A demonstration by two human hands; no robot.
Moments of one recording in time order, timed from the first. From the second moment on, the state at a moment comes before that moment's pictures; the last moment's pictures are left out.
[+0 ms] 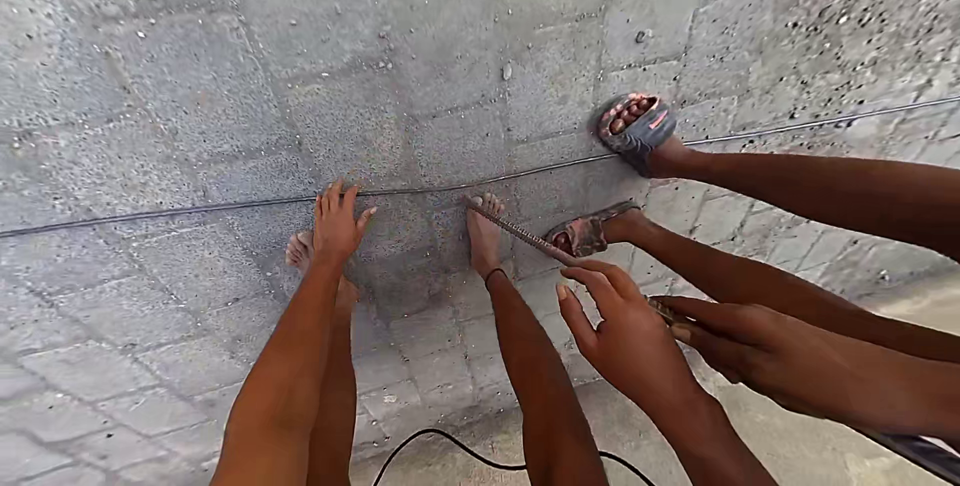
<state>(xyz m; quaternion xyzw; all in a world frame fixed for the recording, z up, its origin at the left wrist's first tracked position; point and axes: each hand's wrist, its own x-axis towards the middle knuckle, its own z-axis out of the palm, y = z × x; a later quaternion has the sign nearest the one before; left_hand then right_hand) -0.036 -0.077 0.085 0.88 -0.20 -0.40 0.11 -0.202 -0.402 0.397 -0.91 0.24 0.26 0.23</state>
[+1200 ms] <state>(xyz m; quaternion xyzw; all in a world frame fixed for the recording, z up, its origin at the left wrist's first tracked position) 0.070 -0.047 0.057 0.70 -0.61 -0.36 -0.02 -0.090 -0.073 0.115 -0.59 0.64 0.07 0.49</state>
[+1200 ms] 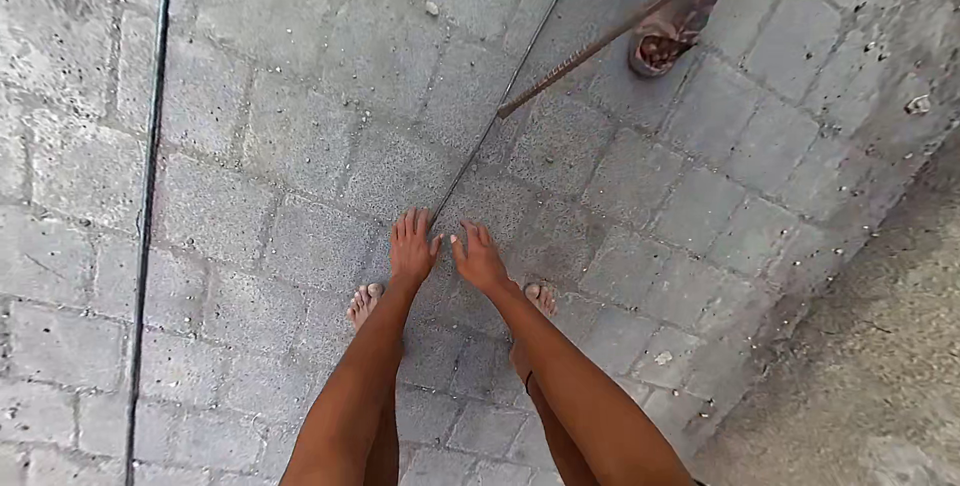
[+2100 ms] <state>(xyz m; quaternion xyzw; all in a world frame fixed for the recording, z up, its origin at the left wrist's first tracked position) 0.088 -0.022 -0.026 0.69 -0.71 -0.13 0.10 -0.002 -0.112 -0.023 -0.69 0.70 -0.12 0.16</state>
